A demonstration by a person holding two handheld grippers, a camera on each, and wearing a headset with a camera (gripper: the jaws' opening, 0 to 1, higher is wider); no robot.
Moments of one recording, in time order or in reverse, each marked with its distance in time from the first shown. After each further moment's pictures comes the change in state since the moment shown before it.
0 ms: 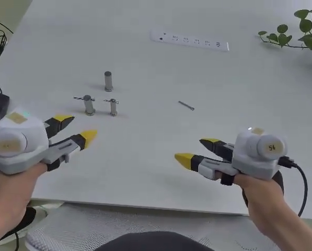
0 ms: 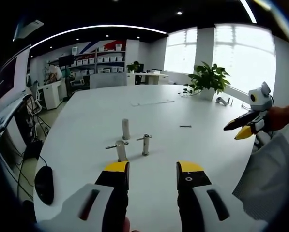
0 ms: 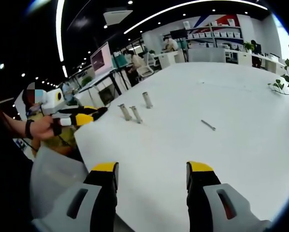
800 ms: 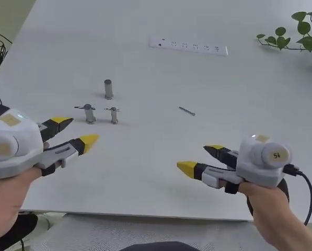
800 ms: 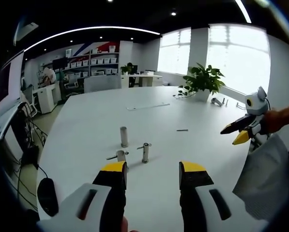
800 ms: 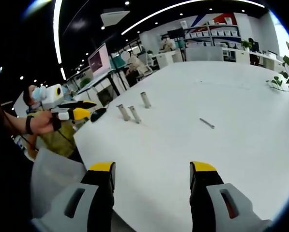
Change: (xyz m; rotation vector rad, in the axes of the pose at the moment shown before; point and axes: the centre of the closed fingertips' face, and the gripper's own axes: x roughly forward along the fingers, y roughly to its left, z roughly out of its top) left arm 0.007 0.007 0.021 0.030 -0.006 -0.056; right arm -0.001 -0.002 -0.002 0.023 0.000 -0.010
